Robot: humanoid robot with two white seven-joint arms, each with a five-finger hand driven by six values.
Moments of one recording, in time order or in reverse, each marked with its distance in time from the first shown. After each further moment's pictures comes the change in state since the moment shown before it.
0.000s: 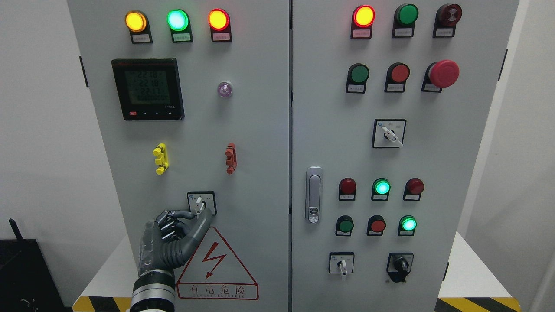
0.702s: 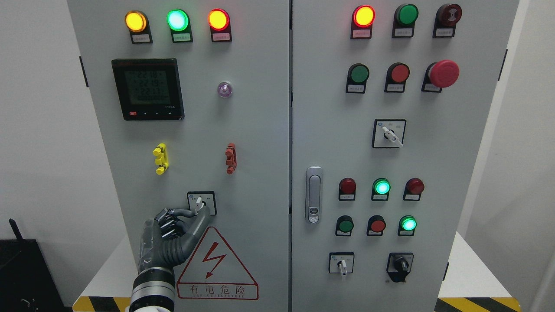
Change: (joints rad) left arm -0.014 -0.001 0.000 0.000 -0.009 0.022 0.004; right arm 0.000 0.000 0.000 0.000 0.000 0.000 0.000
